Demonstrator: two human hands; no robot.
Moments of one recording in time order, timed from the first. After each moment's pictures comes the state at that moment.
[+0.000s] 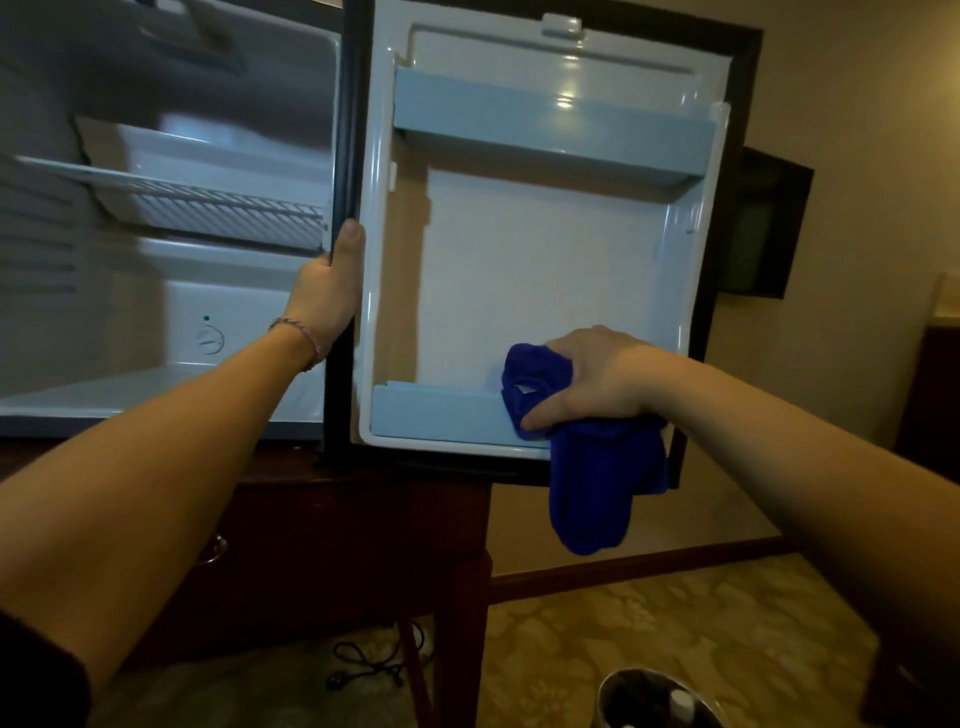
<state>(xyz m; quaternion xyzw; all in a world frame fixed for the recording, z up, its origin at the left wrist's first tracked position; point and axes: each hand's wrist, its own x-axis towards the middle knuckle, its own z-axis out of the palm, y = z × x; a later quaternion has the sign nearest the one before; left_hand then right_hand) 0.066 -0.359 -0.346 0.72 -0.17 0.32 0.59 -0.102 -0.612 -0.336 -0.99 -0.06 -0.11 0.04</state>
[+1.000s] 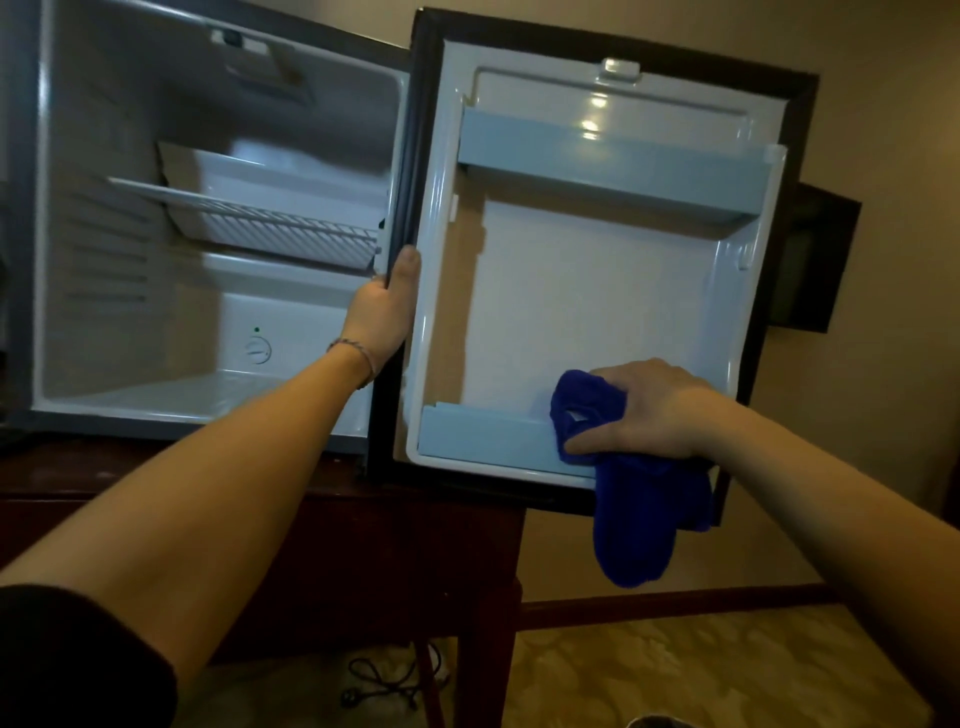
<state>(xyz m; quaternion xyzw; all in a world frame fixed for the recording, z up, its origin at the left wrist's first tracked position) 0.055 -0.360 -0.345 0.71 -0.17 0.32 0.60 -0.096 -0.618 -0.342 -0.99 -0.04 -0.14 0.04</state>
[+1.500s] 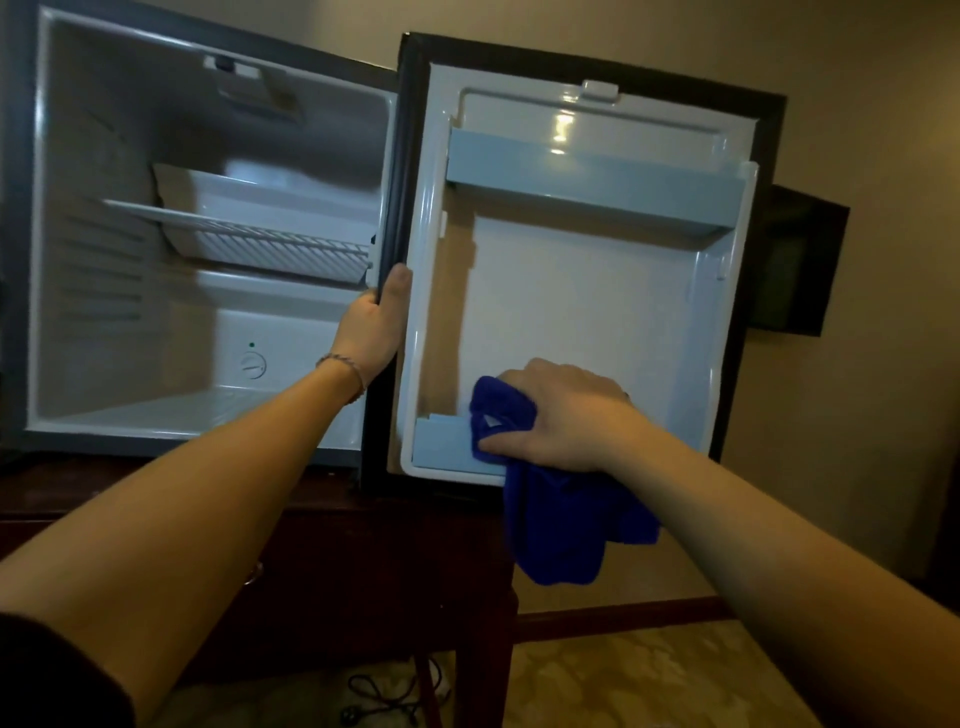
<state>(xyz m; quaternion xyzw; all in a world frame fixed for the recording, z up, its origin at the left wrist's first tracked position) 0.046 -0.364 -0.345 0.73 -0.17 0.33 0.57 -0.082 -0.564 -0.352 -0.97 -0.13 -0.21 -0.04</state>
